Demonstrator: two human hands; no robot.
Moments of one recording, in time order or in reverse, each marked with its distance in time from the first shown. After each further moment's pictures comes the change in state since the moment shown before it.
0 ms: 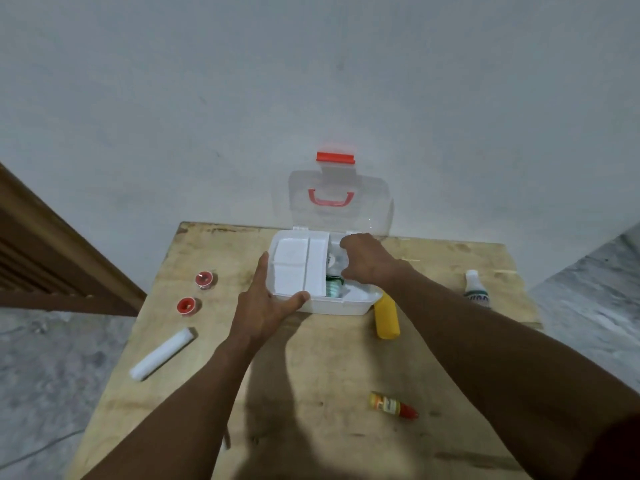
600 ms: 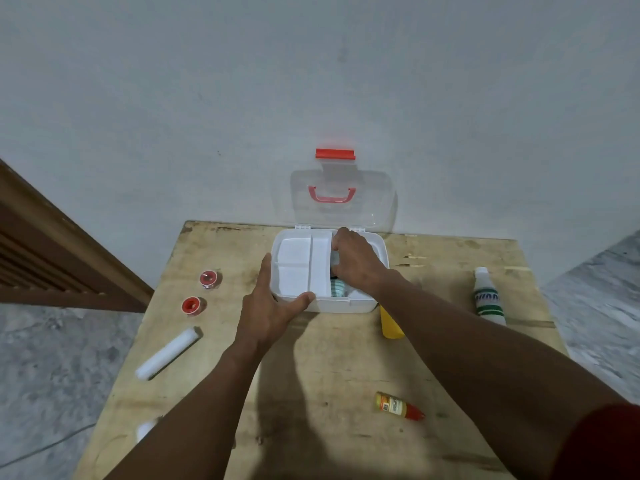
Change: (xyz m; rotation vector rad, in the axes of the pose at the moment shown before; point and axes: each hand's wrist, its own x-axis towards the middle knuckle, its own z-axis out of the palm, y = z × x) left_hand -0.002 0.000 0.006 -0.009 0.028 -0.055; right_hand 0.010 -0.015 0.028 0.285 0.158 0.031
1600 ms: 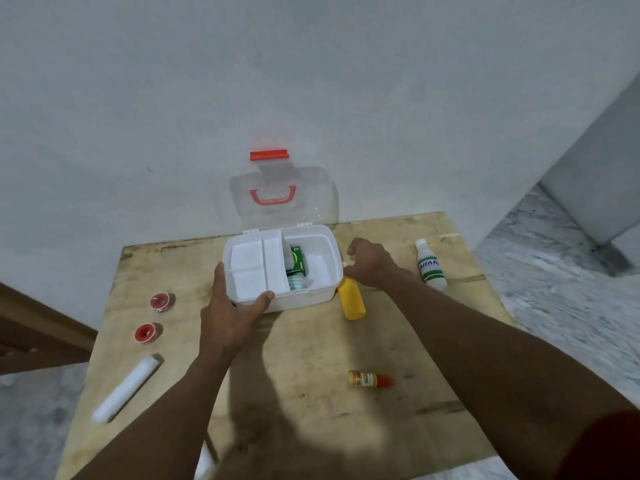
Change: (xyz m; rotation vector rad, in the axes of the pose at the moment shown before) left_hand -0.001 -0.002 -0.001 0.027 0.012 0.044; right_hand -0.060 0.079 -0.034 0.118 -0.047 0.393
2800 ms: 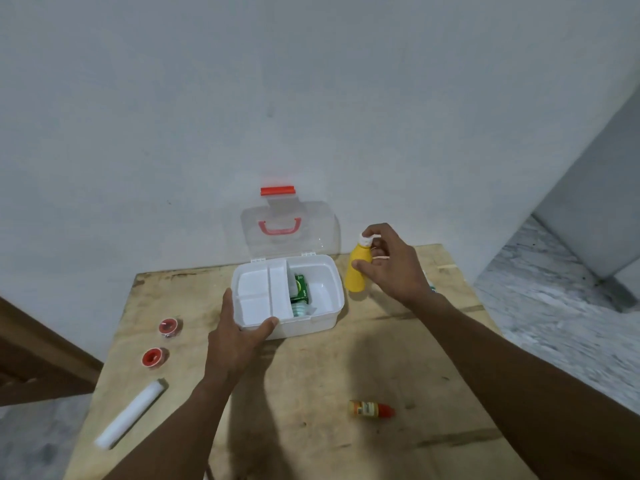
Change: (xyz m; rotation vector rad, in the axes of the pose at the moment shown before) left_hand -0.004 0.004 -0.002 -0.064 -0.025 0.042; right_hand -0.042 -0.005 -0.053 0.527 0.423 -0.382
